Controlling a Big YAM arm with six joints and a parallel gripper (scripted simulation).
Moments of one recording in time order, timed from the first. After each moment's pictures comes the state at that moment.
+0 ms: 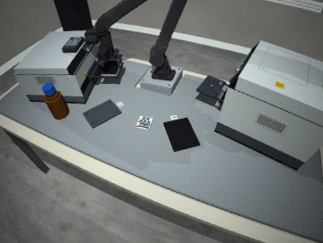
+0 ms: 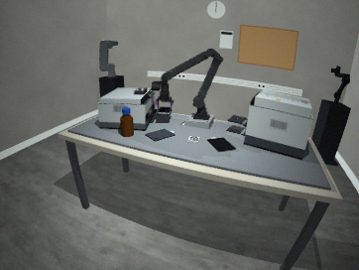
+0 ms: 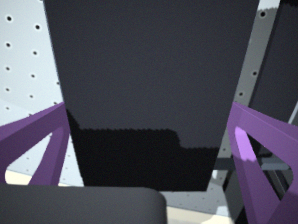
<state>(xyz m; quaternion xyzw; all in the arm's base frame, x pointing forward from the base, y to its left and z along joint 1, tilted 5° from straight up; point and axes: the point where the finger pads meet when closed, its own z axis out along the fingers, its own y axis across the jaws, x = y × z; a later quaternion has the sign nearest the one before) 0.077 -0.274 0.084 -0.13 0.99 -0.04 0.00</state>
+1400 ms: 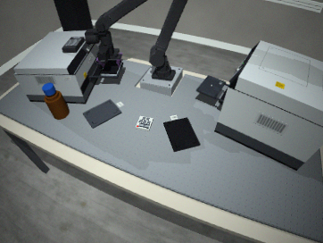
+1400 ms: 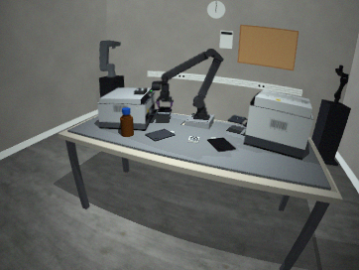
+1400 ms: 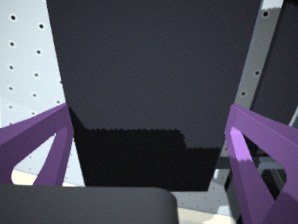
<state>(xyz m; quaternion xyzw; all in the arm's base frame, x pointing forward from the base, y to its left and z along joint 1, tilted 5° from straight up) 0.076 -0.272 0.085 -0.13 0.99 -0.04 0.00</state>
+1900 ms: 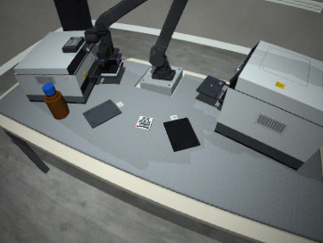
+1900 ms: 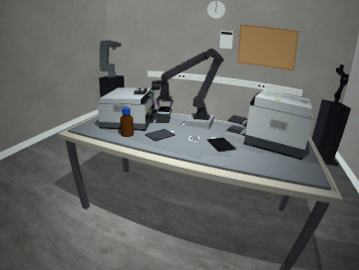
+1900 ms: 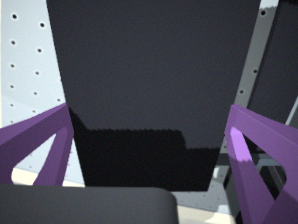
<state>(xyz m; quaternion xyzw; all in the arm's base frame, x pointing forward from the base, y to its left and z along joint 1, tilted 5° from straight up) 0.076 -0.272 0.088 -0.13 0.99 -0.04 0.00</state>
